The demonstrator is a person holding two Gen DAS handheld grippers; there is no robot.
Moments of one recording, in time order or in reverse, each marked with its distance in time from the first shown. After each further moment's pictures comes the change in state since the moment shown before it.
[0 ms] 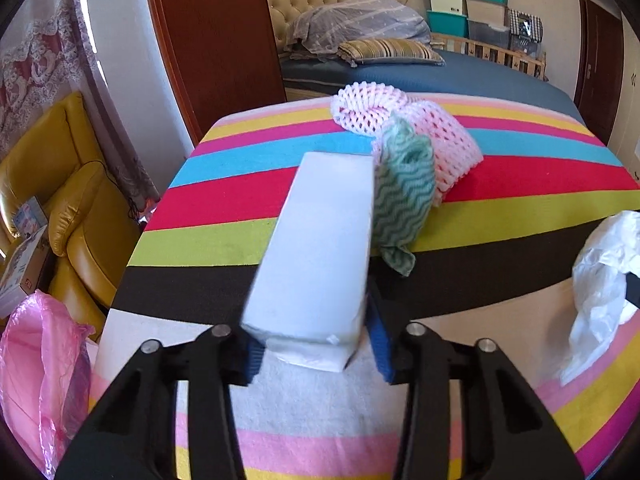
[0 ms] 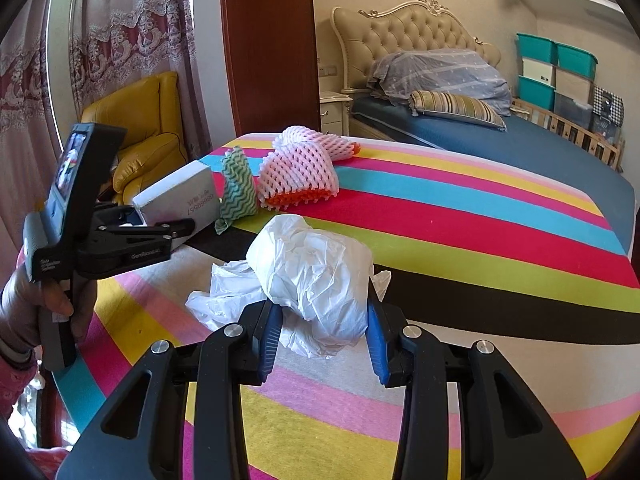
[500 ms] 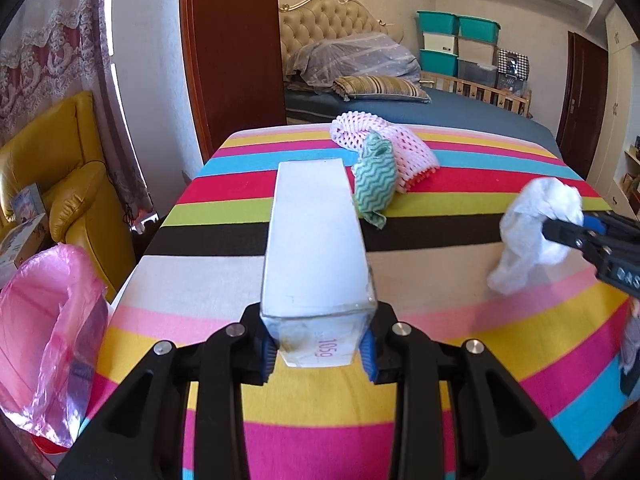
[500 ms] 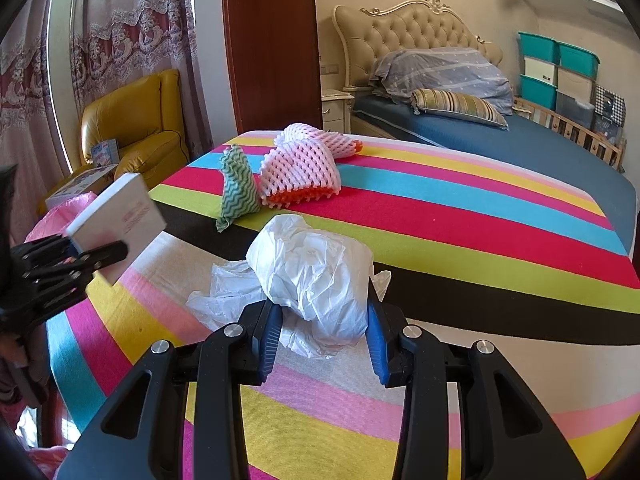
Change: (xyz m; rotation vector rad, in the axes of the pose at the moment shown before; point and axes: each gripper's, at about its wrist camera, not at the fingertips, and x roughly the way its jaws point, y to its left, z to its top) left arm -0.076 0.018 -0.061 -0.043 -0.126 -0.063; right arm 0.002 0.000 0.000 -0.009 0.009 0.002
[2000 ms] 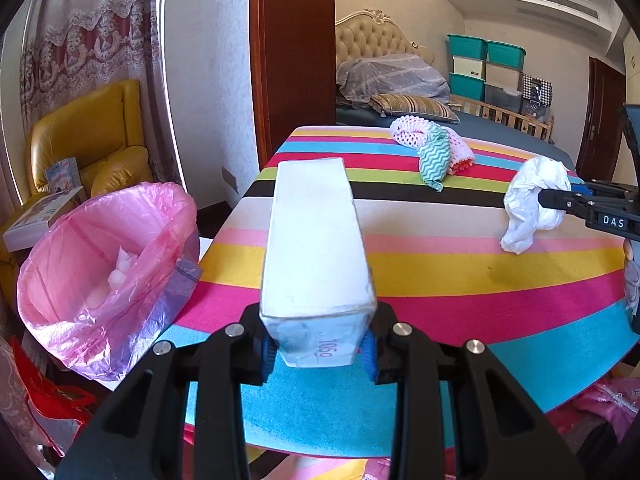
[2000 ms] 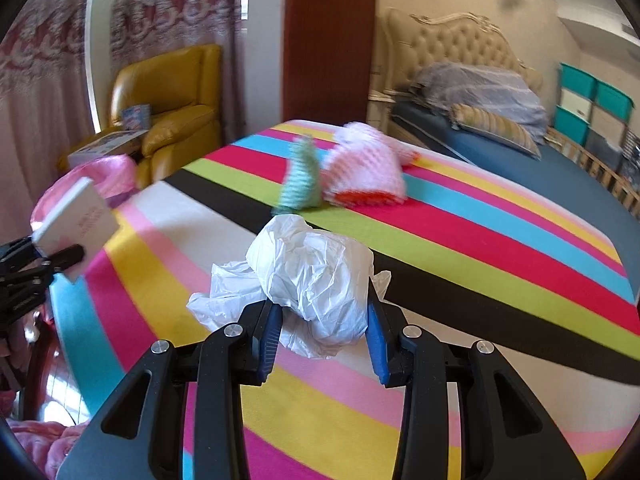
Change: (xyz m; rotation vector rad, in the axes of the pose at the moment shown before) left arm -0.070 0.061 -0.073 -0.095 -0.059 0.080; right arm 0.001 0.056 0.004 -0.173 0.018 0.070
